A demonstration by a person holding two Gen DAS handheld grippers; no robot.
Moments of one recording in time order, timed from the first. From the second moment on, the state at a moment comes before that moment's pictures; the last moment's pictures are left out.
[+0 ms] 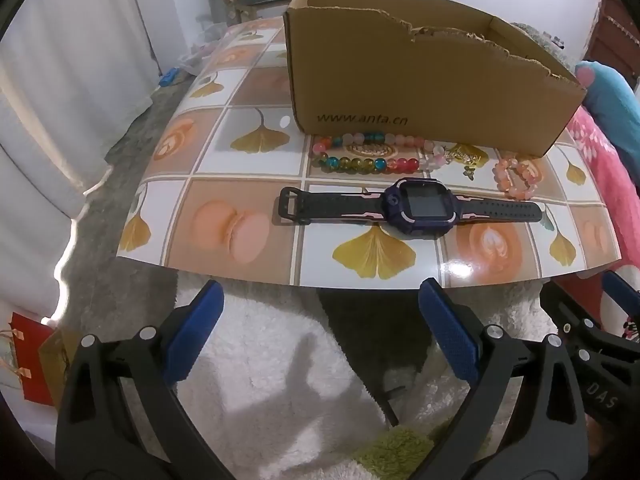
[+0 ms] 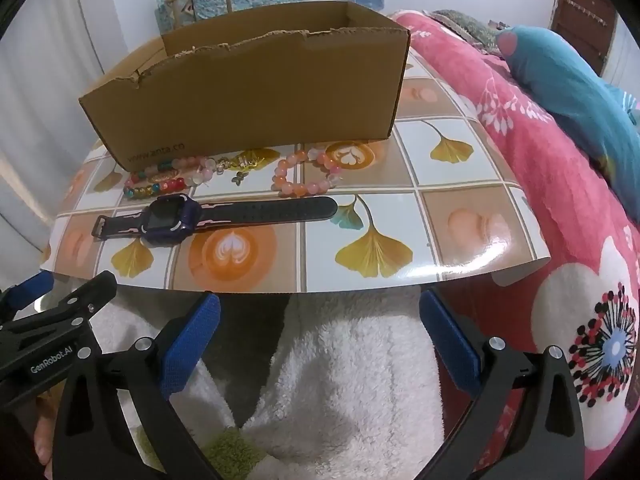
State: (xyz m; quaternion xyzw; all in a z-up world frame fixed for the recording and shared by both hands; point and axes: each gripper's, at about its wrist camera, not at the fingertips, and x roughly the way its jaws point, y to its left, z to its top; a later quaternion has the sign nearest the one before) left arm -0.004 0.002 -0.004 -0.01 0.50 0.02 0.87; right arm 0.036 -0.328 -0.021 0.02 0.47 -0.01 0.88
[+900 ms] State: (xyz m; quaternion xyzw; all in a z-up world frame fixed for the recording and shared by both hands) left arm -0.006 0.003 -0.007 0.00 0.50 0.02 0.87; right arm 0.036 -0.328 -0.025 0.02 0.47 -0.01 0.88
